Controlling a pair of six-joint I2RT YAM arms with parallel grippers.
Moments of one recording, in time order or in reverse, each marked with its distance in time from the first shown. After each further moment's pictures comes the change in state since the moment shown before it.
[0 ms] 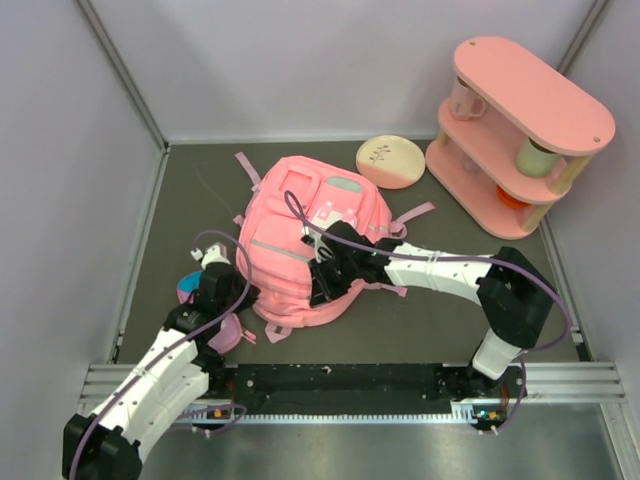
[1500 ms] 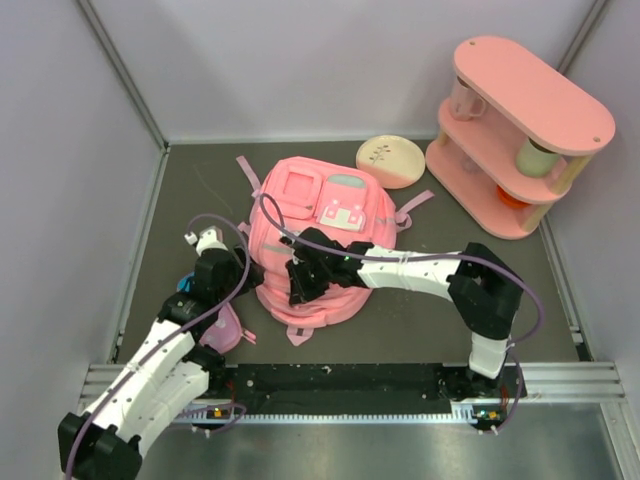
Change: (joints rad) left arm -0.009 0.013 0.139 -0.036 -0.077 0.064; right arm 0.104 0.163 0.167 0.010 0.170 0.089
